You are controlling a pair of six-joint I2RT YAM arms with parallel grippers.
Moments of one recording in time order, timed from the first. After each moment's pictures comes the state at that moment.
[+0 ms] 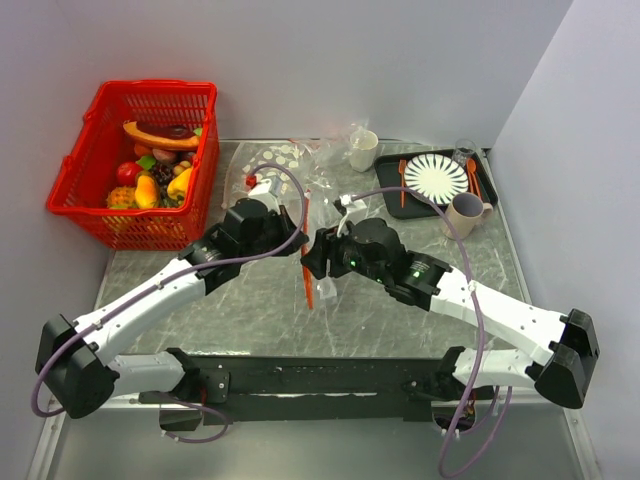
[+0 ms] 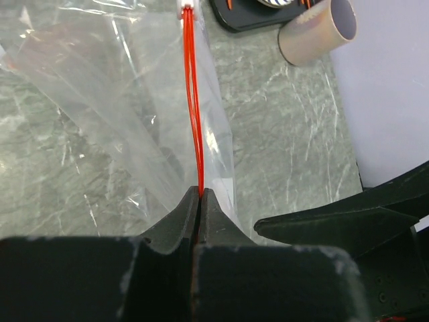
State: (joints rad) left arm -0.73 1.19 0.98 -0.22 0.00 -0.69; right arm 0.93 1.17 0.97 -0.21 0.07 0.51
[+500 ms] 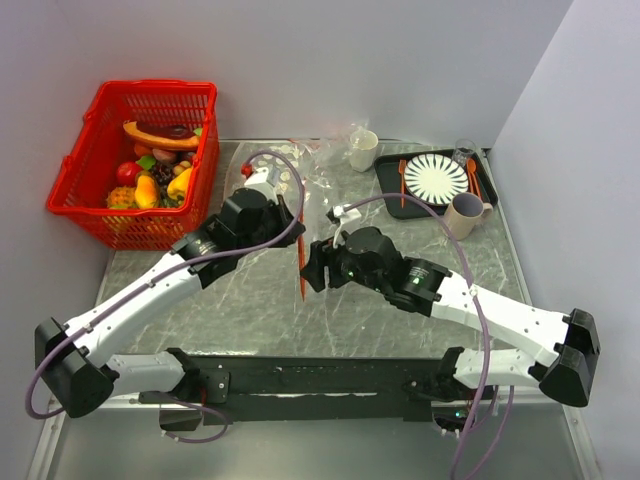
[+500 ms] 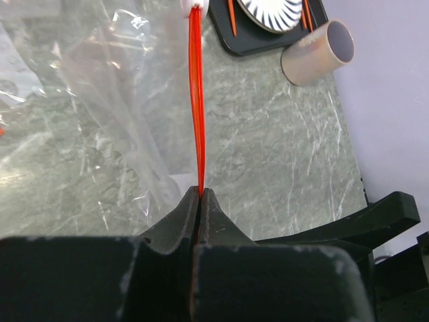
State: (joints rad) left arm -0.74 1.20 1.11 -0.34 -0.09 -0.67; right arm 1.01 1.15 0.98 -0.29 0.13 0.47
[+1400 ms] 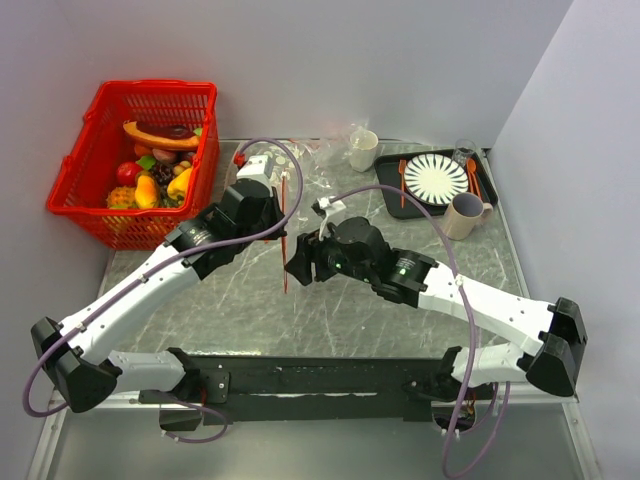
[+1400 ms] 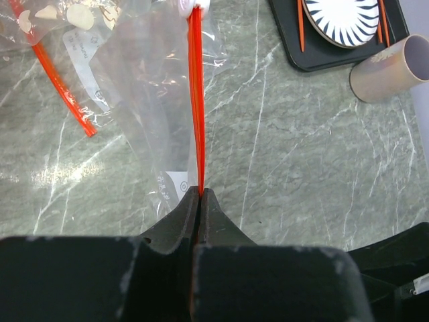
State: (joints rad) left arm -0.76 1.23 1.27 -0.57 -0.30 -0.59; right arm 1.01 1.25 1.06 -0.23 0.05 0.47
